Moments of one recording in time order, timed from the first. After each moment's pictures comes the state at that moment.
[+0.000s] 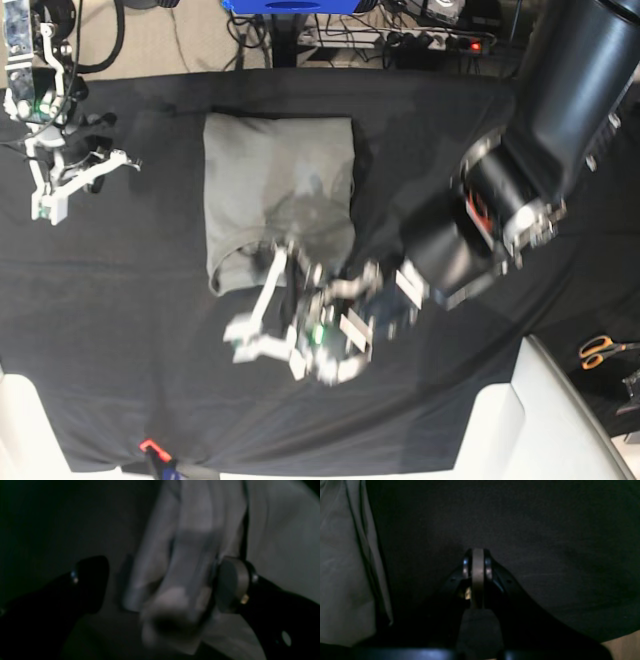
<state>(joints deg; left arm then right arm) -46.5 -4.0 66.5 44.5 -28.4 -25.6 42.8 -22.0 16.7 2.9 96.9 24.2 -9.8 -34.4</state>
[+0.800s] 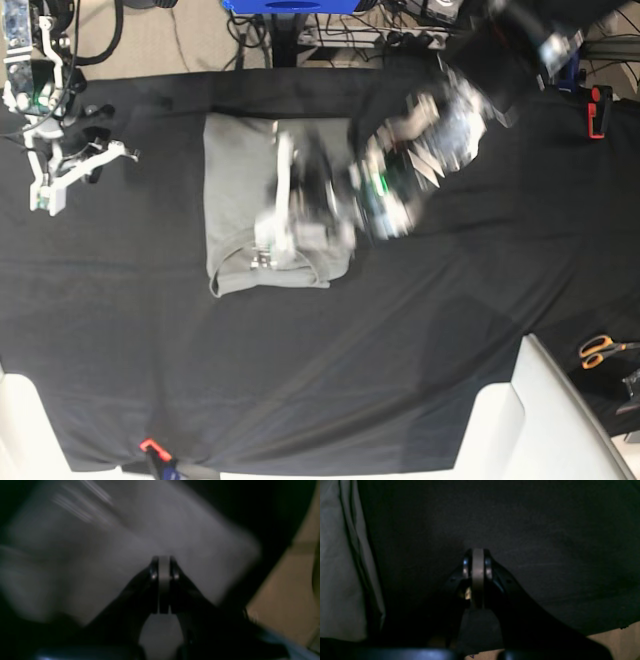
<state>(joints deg) -6.7 -13.7 41.0 83.9 -19.0 -17.9 48.8 -23.5 16.8 3.4 97.0 24.2 -9.8 -34.4</state>
